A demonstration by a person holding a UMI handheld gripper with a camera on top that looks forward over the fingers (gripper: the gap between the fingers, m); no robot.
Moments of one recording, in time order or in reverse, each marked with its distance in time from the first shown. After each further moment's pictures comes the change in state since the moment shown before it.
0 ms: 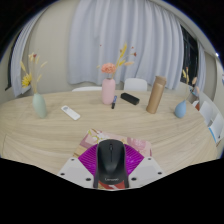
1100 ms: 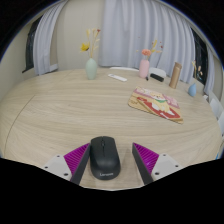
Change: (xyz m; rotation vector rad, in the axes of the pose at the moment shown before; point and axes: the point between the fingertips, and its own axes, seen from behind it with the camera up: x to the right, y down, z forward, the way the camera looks) arm -0.169 0.201 -0.158 -0.075 -0.151 -0.082
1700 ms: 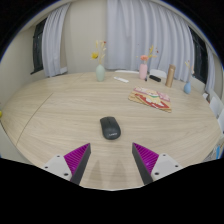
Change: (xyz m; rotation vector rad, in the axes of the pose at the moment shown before) arm -0.010 0.047 -0.139 0.018 -0.071 0.007
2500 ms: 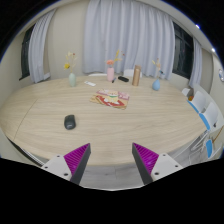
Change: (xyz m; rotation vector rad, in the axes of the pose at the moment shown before) arm 0.180 0.008 -0.143 -0.014 0.151 0.055
